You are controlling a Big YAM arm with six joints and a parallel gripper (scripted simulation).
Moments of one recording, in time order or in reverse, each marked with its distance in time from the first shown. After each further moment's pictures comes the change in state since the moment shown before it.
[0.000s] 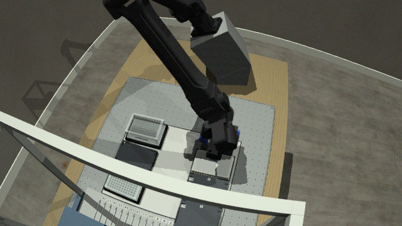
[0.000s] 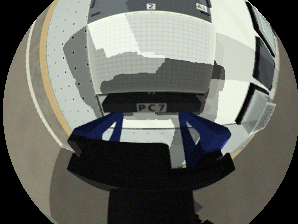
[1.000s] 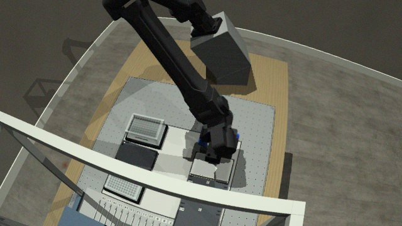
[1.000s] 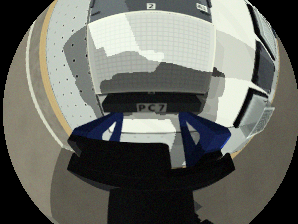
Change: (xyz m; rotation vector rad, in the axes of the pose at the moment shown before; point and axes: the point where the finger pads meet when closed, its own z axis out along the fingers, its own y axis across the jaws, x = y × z) arm -0.012 0.000 -0.001 0.000 0.004 0.005
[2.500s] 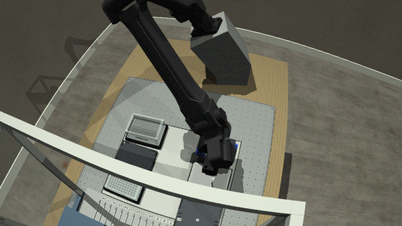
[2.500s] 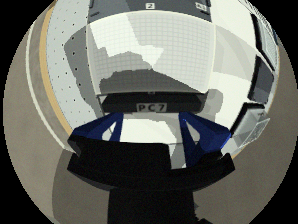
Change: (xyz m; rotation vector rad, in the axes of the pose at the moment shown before) arm -0.038 0.002 -0.002 -0.001 0.001 0.009
